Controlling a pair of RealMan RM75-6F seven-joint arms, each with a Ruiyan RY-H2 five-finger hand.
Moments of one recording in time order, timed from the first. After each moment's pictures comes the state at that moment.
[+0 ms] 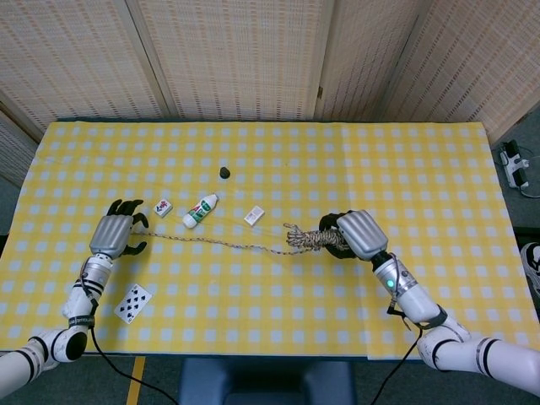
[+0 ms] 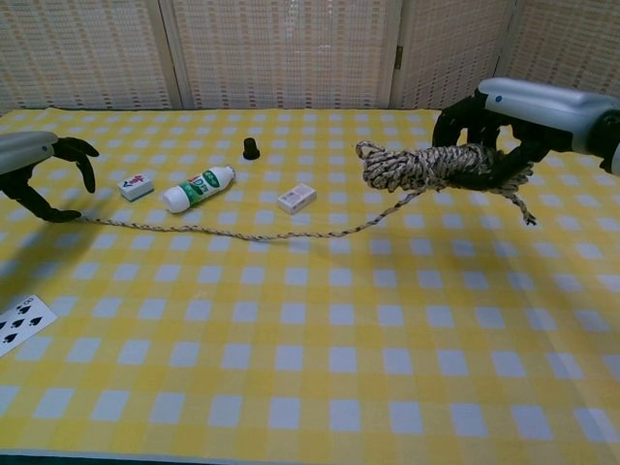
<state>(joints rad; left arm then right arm) -0.61 -1.51 -0.23 -1.13 1.18 0.87 0.09 0.67 -1.39 0.17 -1.47 -1.36 0.96 0.04</state>
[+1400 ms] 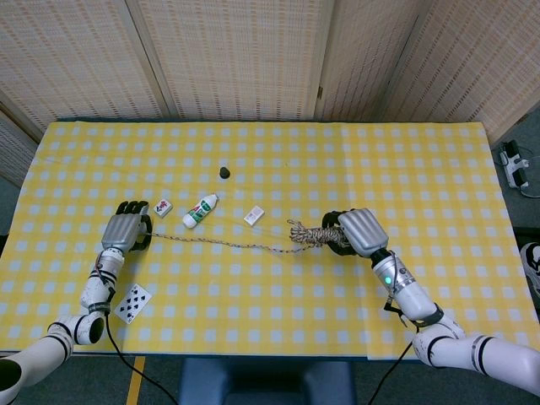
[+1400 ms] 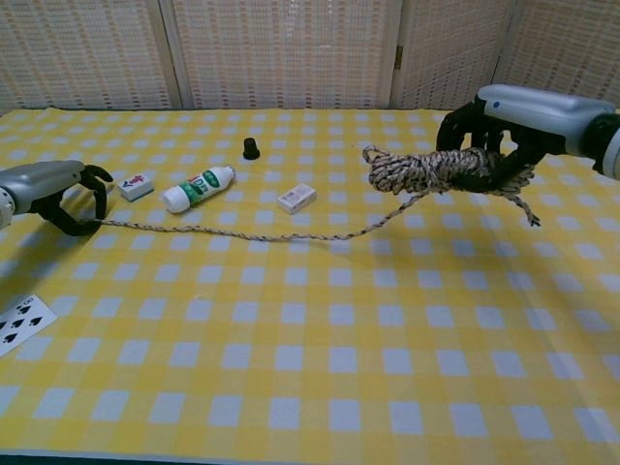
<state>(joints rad) -0.69 -1.71 -0.19 -0.76 1.19 0.77 -0.05 0.68 -1.40 0.17 -1.46 -1.28 0.95 -0.03</state>
